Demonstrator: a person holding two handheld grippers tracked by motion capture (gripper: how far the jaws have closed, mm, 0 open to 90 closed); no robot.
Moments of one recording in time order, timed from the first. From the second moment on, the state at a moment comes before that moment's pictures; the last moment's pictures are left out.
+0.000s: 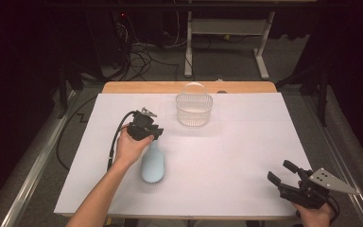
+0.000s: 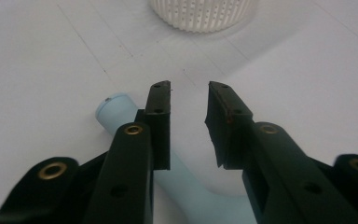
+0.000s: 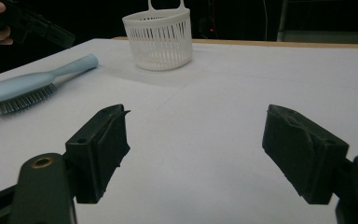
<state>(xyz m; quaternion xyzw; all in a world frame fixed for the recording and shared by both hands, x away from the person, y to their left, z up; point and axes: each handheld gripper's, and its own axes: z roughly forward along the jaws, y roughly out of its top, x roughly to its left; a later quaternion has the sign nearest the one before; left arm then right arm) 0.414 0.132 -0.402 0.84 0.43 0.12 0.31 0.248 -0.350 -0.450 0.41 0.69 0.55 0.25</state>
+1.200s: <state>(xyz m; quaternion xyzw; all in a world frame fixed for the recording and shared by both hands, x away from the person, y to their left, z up) 0.456 0.118 -0.429 0.86 0.46 0.10 0.21 0.248 -0.350 -0.451 0.41 0.69 0.54 0.24</state>
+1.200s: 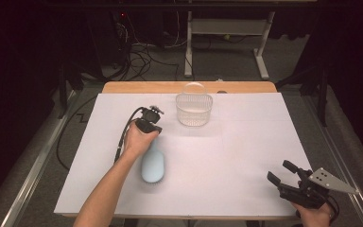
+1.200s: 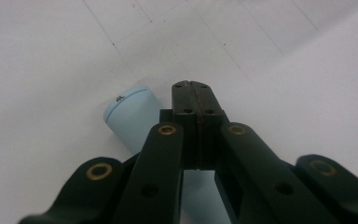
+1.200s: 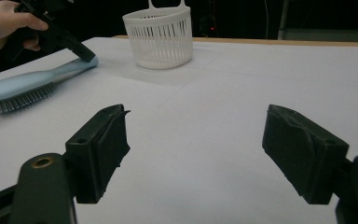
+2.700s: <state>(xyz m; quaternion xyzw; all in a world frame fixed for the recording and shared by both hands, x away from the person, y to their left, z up) 0.451 0.148 -0.432 0.86 0.47 0.11 0.17 0.249 -0.351 -0.451 0.42 0.68 0.55 0.24</state>
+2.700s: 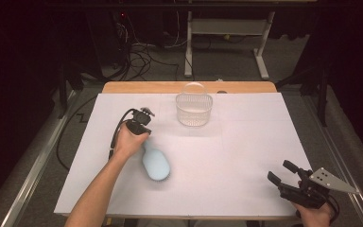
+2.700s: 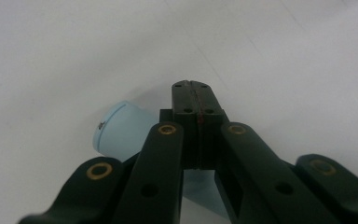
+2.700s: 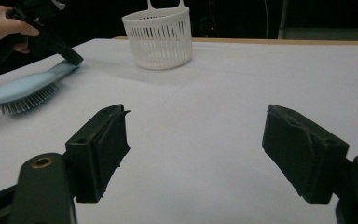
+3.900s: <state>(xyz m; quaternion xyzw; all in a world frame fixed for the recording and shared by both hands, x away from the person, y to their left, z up) 0.433 0.176 -0.434 0.85 0.49 0.11 0.17 0.248 -0.351 -0.451 0.41 0.69 0.55 0.24</state>
